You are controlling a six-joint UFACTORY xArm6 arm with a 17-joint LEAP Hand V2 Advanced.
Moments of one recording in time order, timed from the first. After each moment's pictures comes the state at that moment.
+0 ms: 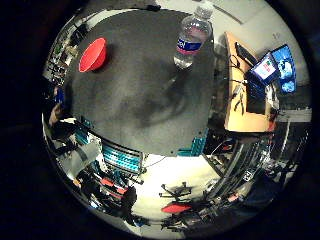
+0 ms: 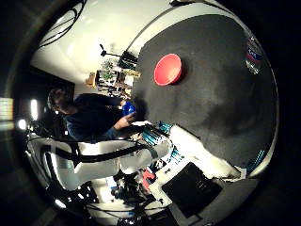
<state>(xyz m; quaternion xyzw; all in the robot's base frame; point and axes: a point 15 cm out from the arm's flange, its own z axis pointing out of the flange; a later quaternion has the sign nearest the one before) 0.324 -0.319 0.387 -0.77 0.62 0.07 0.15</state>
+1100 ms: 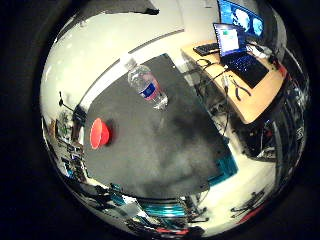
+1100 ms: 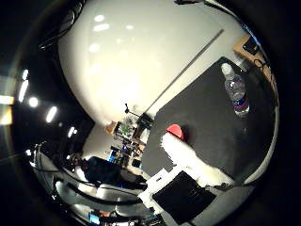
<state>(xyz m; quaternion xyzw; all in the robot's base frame) 0.330 -0.455 0.386 -0.49 0.72 -0.06 0.48</state>
